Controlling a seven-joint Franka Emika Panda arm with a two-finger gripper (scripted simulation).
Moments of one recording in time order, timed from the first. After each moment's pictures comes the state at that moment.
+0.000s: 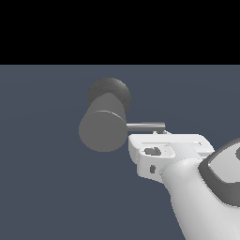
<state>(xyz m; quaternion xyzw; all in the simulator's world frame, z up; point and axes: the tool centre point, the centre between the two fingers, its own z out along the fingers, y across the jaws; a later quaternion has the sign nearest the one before) -0.085 -0.122 0.102 0.00 0.71 0.01 0.70</state>
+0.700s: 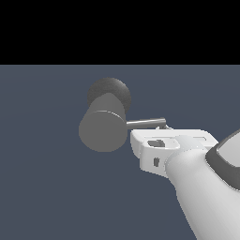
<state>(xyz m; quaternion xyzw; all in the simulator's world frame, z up) -0.086 -0.128 0.115 0.00 0.73 0.01 0.69</state>
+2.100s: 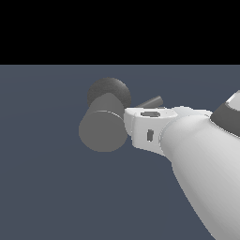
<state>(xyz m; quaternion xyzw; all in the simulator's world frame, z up) -0.090 -0.111 0.174 0.01 0.73 0.00 0.68</state>
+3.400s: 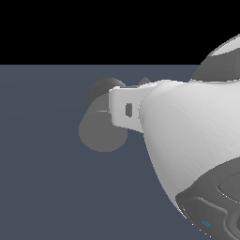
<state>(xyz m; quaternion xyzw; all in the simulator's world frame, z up) -0.091 -0.080 0.218 0.03 0.74 -0.01 0.67</state>
